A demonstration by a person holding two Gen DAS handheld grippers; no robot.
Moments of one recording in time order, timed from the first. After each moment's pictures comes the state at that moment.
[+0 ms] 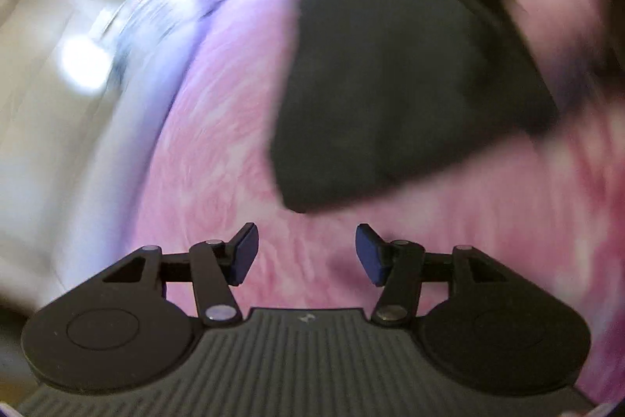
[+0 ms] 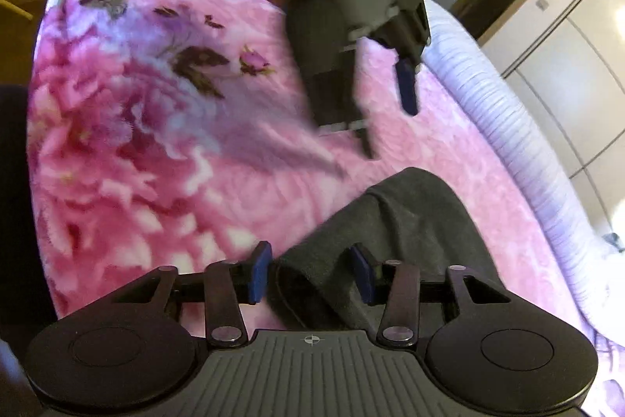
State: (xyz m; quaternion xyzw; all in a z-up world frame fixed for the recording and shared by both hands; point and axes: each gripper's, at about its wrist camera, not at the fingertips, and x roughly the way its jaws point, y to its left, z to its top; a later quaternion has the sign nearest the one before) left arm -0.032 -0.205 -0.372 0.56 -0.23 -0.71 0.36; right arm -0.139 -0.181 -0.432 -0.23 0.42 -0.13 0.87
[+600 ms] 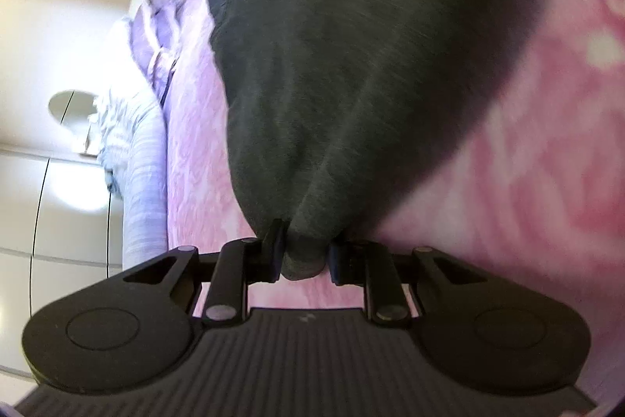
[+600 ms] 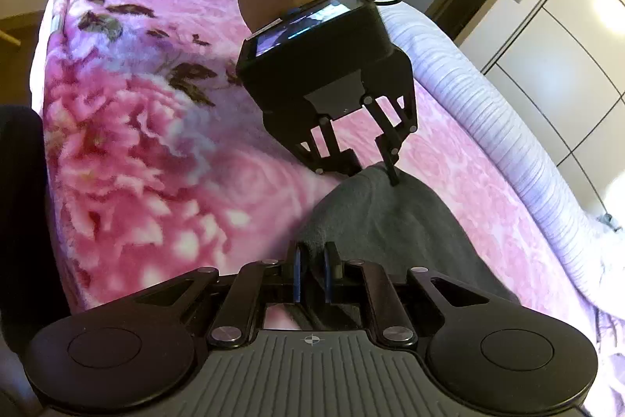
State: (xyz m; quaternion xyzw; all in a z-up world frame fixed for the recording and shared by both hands) left arm -0.050 -0.231 -0.408 0.57 -0.36 -0.68 0.29; right arm -0.166 -0.182 -0.416 -0.21 0.40 -0.14 0.88
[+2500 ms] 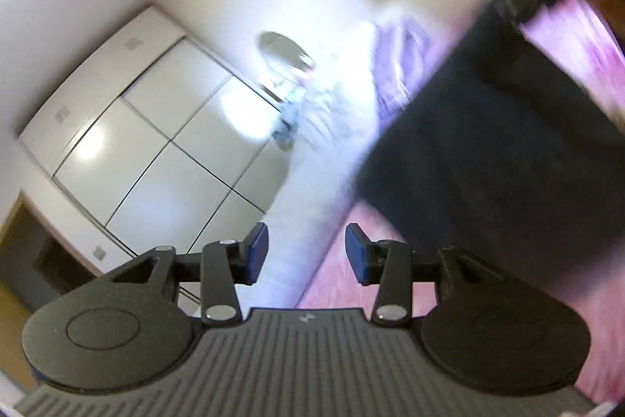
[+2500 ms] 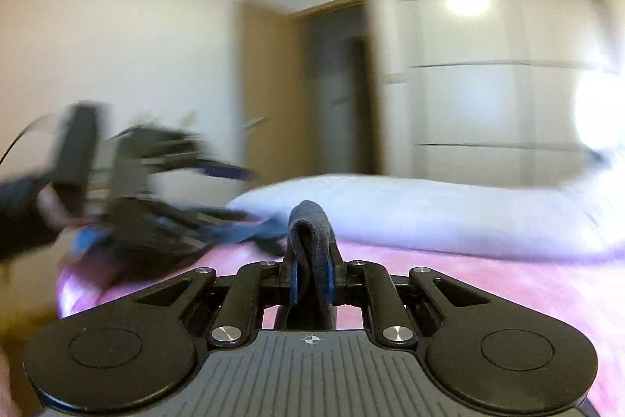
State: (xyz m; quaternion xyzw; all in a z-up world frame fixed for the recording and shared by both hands) left arm -0.147 -0.193 -0.113 0.36 -0.24 -0.67 0.60; right arm -0.405 -0.315 -0.214 0.10 0.05 -0.20 0.97
